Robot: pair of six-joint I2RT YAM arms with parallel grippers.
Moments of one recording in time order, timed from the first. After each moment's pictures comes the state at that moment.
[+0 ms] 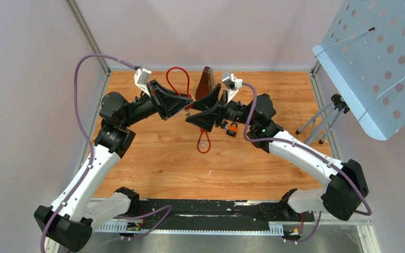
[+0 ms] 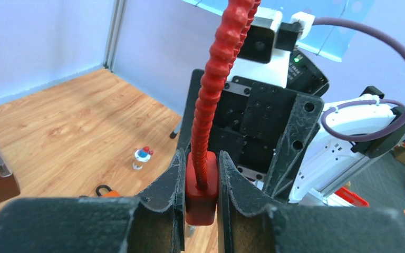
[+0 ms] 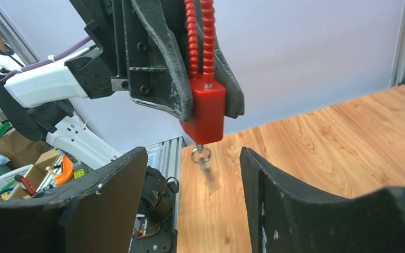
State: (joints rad) left arm -0.42 0.98 1.03 0.22 0.70 -0.60; right arm 0.74 1.31 1.02 0.62 -0.67 0.54
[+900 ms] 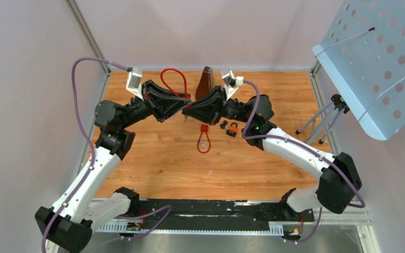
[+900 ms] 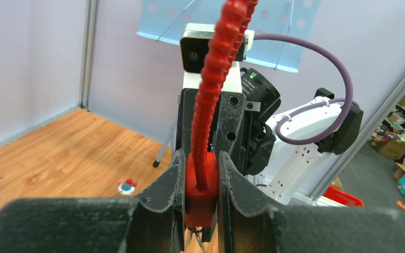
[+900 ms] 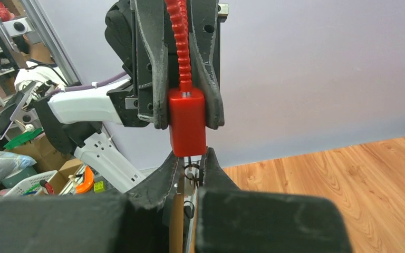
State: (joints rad) left arm -0.41 0.96 0.97 0.50 0.78 -0.71; right arm 0.76 1.40 1.06 0.87 -0.71 0.65
